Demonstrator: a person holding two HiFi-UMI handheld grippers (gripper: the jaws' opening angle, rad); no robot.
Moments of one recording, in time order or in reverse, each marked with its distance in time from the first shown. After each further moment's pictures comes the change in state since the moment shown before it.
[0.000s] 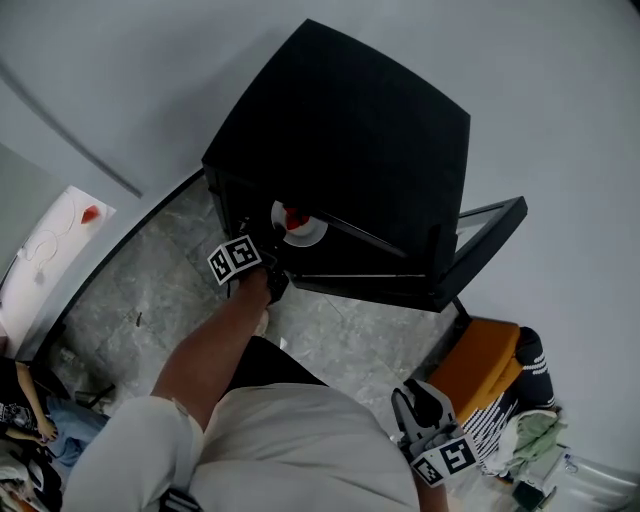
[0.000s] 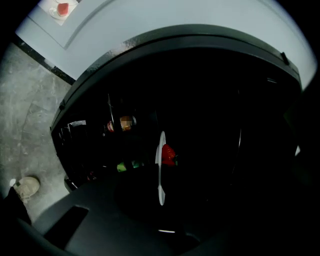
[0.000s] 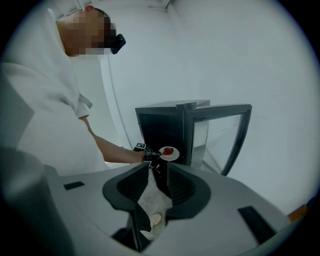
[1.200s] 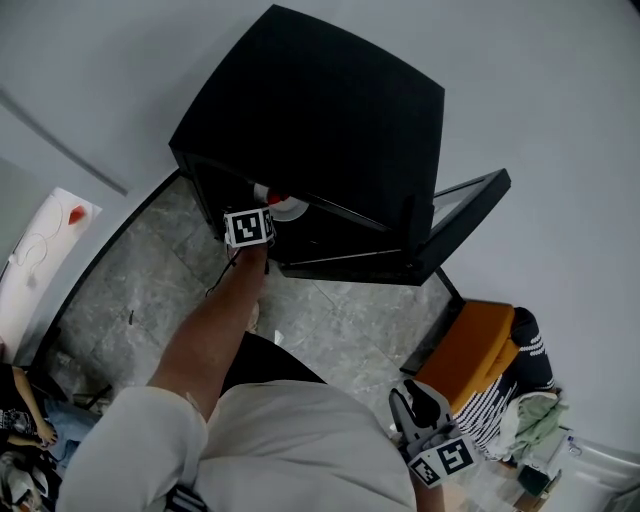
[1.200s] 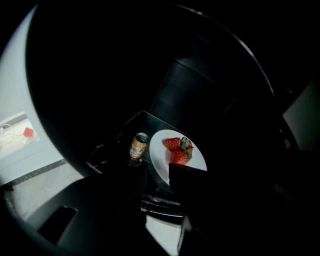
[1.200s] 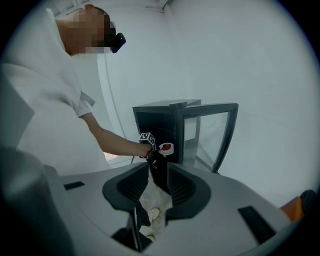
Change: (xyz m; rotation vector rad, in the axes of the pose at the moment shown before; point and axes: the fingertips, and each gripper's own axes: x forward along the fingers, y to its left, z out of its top) left arm 0.024 0.017 0.016 0.733 0.123 0.546; right arm -0.044 -0.005 -0.024 0.031 0.018 -0.057
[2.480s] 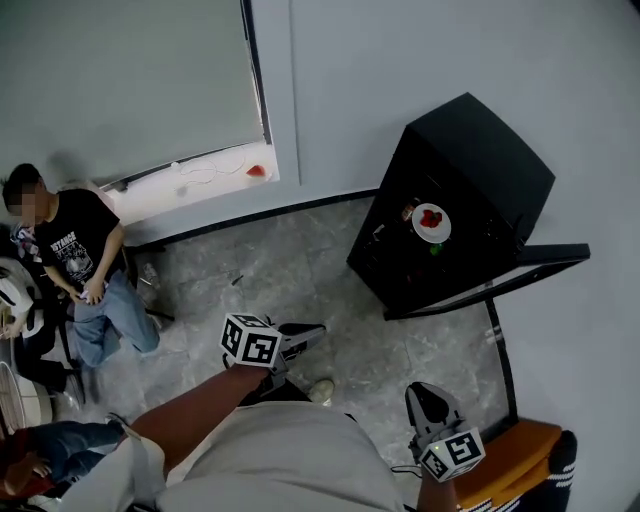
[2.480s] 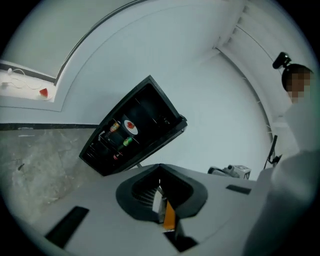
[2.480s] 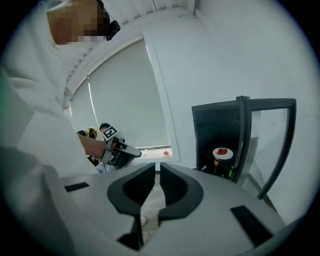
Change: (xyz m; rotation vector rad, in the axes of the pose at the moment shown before) left arm -0.451 -0.038 -0.236 -0.134 -0.151 -0.531; right arm -0.028 0.129 -0.080 -0.246 -0.119 0.557
